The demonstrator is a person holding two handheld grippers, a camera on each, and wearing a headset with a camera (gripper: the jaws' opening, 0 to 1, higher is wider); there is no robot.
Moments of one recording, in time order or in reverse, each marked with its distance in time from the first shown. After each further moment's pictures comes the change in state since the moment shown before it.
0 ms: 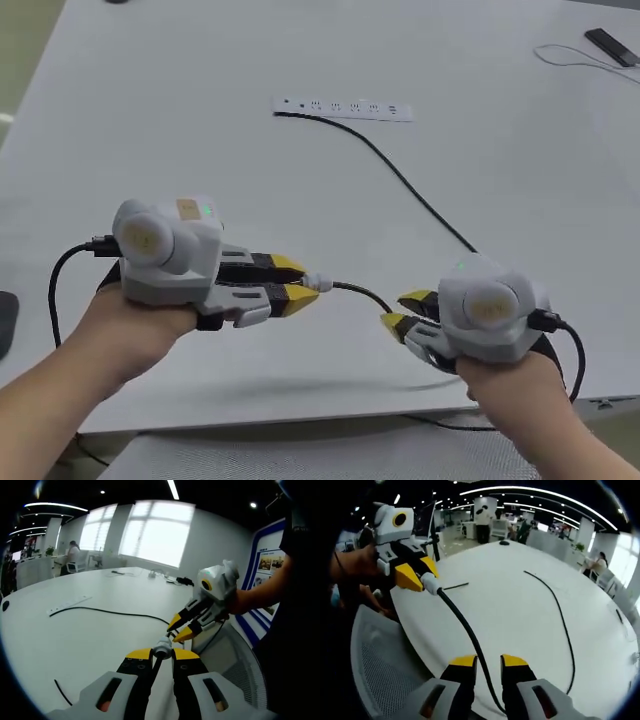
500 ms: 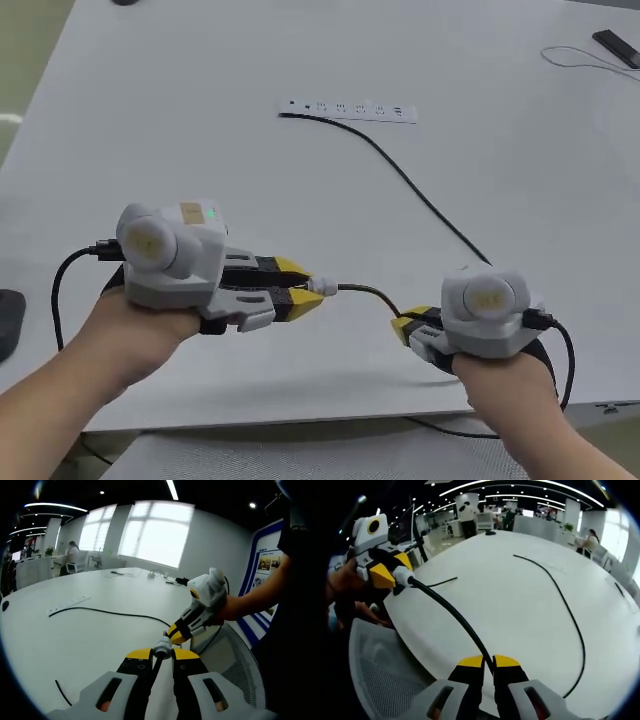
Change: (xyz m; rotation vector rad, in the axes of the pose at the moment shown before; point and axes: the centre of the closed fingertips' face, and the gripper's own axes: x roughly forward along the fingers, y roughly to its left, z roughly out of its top) left arm 0.000 -0.003 0.000 -0.002 -0.005 -0.003; right arm 0.018 -0.013 -0.040 0.210 0.081 -0.029
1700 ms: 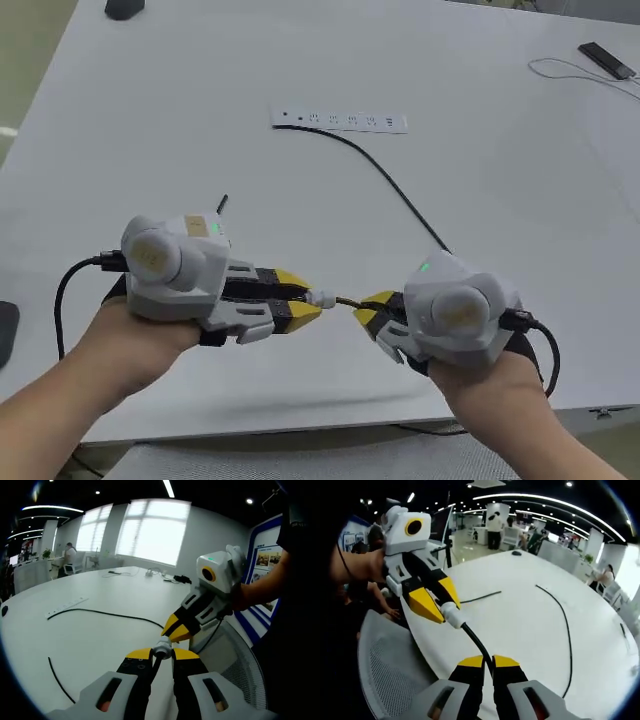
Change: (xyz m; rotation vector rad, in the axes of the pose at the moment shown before) left arm 0.003 -0.007 0.001 0.030 0.014 -0.009; right arm -0.019 0.040 0.048 -0.216 -0.095 0.058
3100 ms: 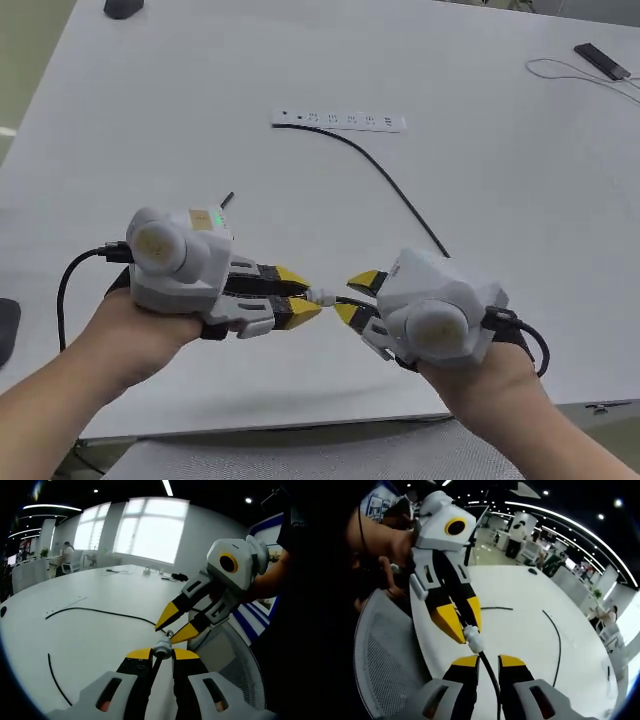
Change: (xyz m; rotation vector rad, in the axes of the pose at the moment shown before) left arm 0.001 -0.002 -0.003 0.006 0.021 -0.023; right arm -0.007 0.030 0.039 -0.331 -0.041 0.013
